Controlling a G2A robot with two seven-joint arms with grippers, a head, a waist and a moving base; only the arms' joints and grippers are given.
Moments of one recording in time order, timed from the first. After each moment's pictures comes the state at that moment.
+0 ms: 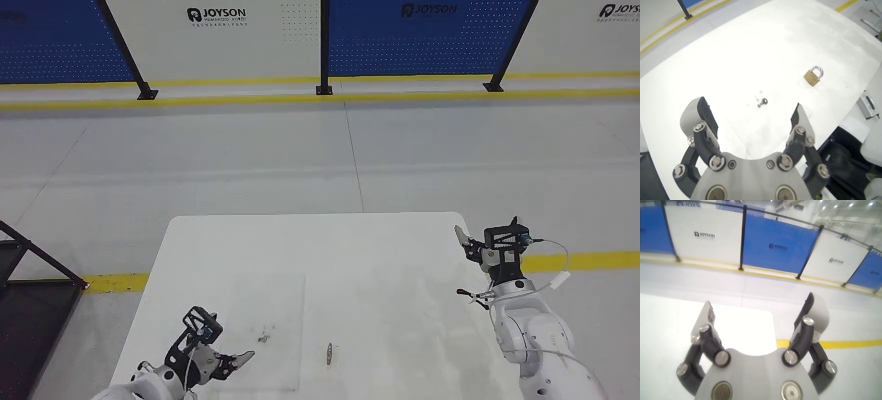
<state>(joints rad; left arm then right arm) 2.23 -1.12 -1.67 -2.07 1.30 -0.49 -0.34 -1.73 -1.15 1.60 -1.80 -1.33 0.00 0.00</state>
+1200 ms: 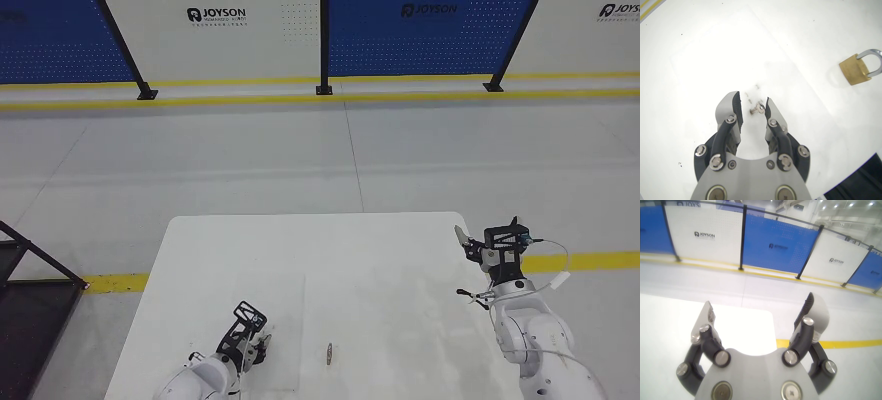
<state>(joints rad) 1.98 -1.15 -1.34 -1.86 1.43 -0.21 -0.47 -1.73 -1.15 1.60 -1.80 -1.33 0.00 0.00</state>
